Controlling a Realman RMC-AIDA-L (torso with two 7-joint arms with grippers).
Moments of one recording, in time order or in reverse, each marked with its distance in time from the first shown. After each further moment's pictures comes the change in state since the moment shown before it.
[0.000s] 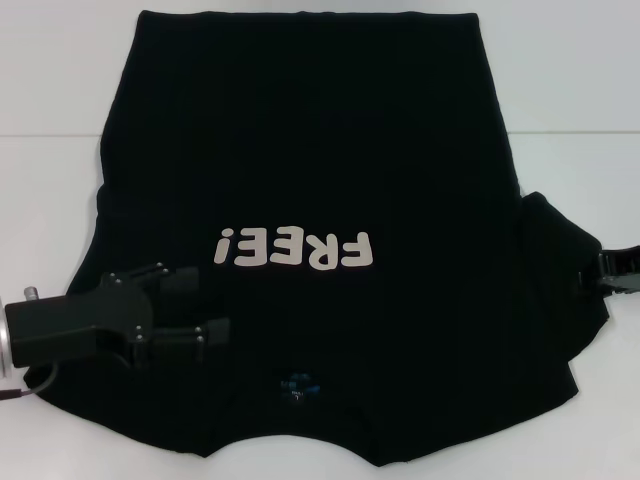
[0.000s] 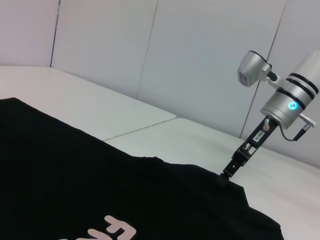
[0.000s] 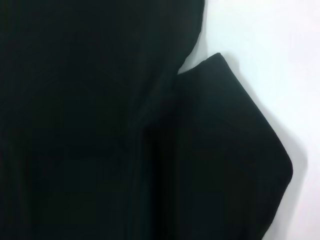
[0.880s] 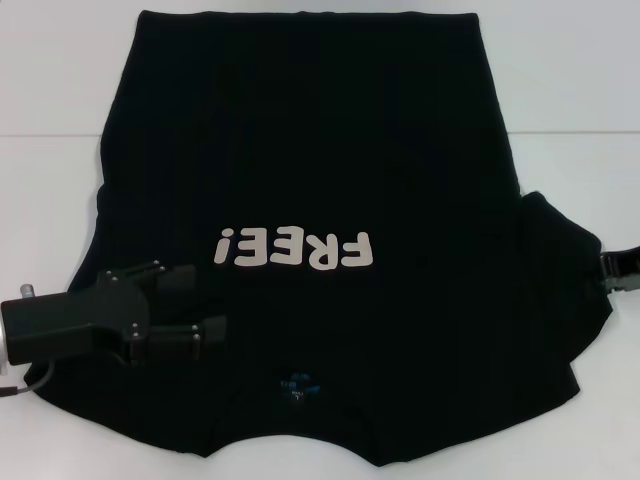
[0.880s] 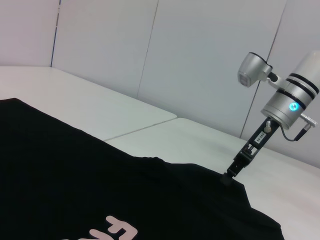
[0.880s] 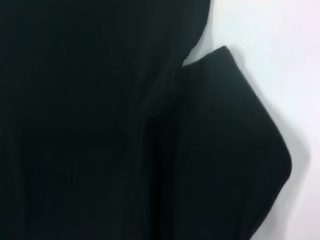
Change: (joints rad) left arm -0.002 0.006 0.000 0.004 0.000 0.005 -0.007; right arm -0.004 0.001 -0.046 -0.021 0.001 -0.006 0.001
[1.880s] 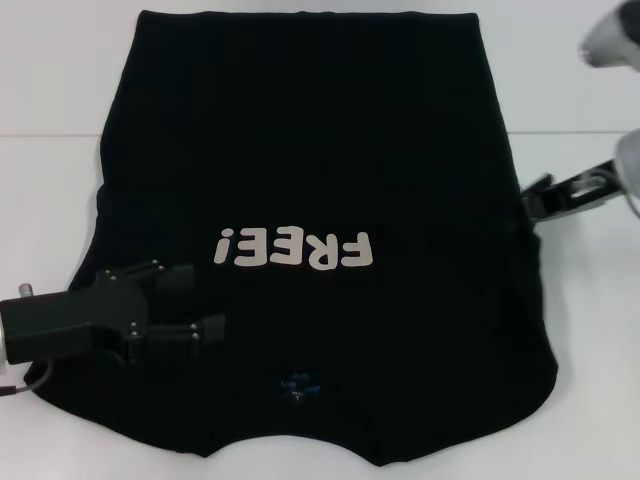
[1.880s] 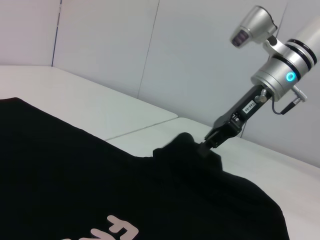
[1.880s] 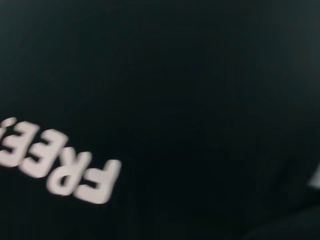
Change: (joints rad) left arm -0.001 0.003 0.000 -0.001 0.000 -0.001 -0.004; right arm 0.055 0.086 -0.115 -0.226 0.088 -0.070 -0.091
